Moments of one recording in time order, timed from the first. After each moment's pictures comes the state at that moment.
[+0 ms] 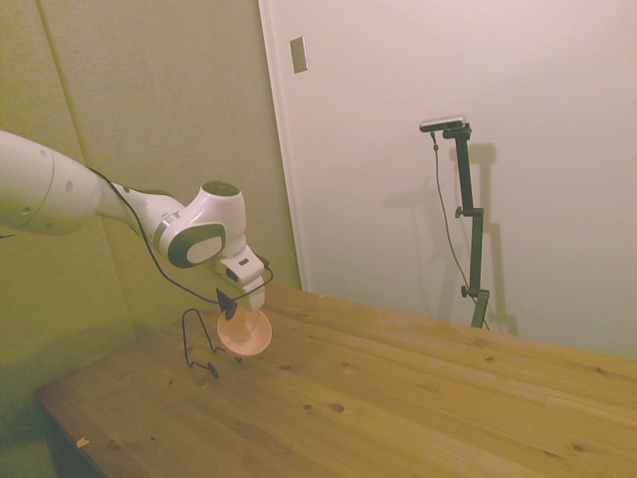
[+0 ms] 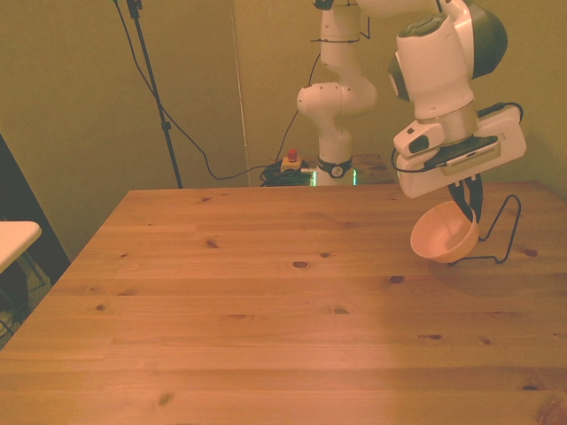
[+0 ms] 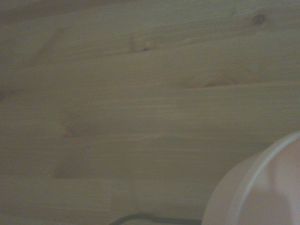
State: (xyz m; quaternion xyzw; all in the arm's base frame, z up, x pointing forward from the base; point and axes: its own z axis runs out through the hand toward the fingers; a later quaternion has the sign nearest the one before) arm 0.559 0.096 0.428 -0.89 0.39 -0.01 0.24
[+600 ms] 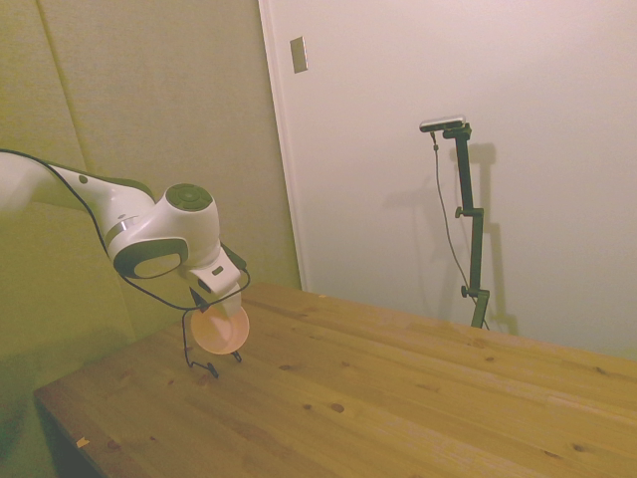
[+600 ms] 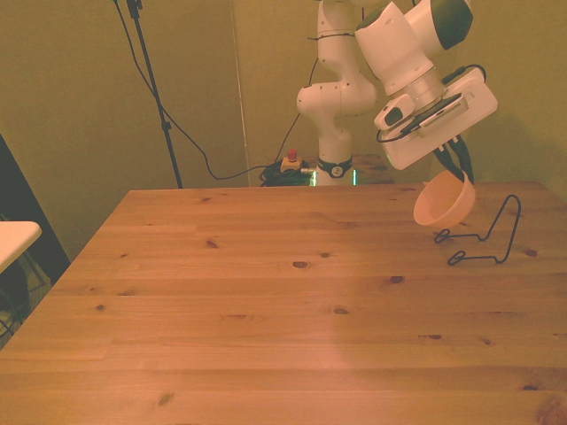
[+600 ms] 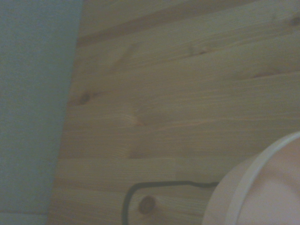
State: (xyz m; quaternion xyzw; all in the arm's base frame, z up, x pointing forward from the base) arm 0.491 0.090 0.469 -0.87 0.37 -0.04 0.34
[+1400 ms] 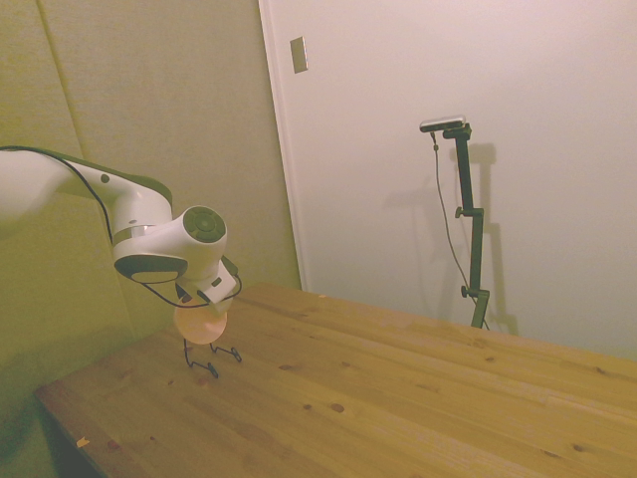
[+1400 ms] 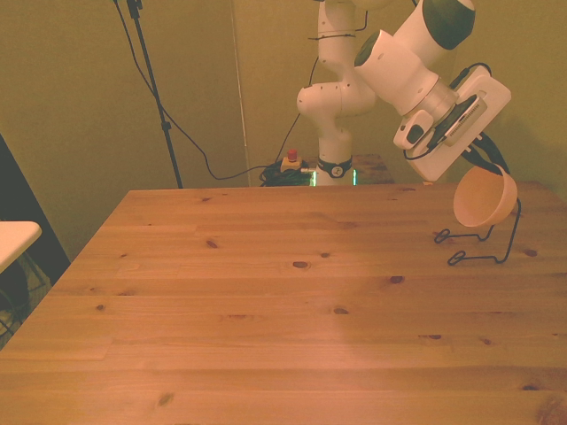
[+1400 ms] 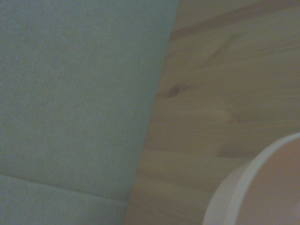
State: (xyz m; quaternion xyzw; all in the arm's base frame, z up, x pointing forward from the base) arm 0.494 0.110 0.447 -0.85 0.29 0.00 0.44
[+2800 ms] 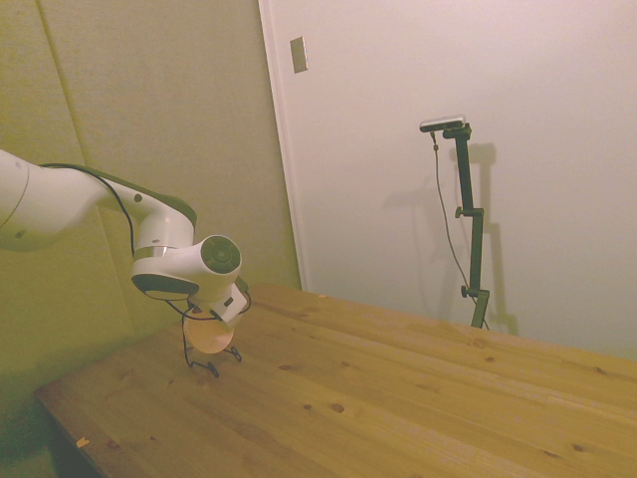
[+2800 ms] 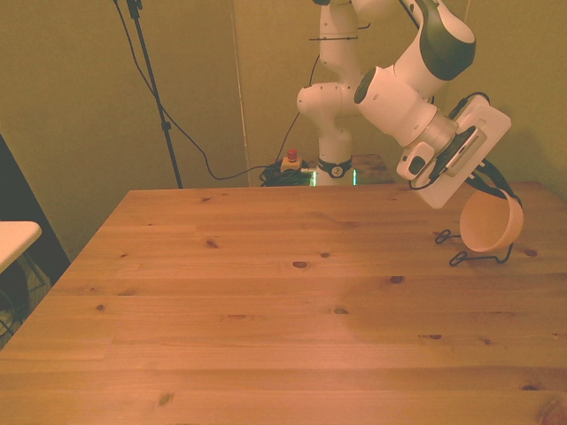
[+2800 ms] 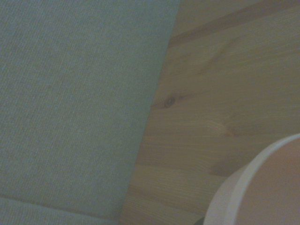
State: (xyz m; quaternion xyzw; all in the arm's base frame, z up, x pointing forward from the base) arm 0.518 0.114 0.401 -0.83 0.29 0.00 0.47
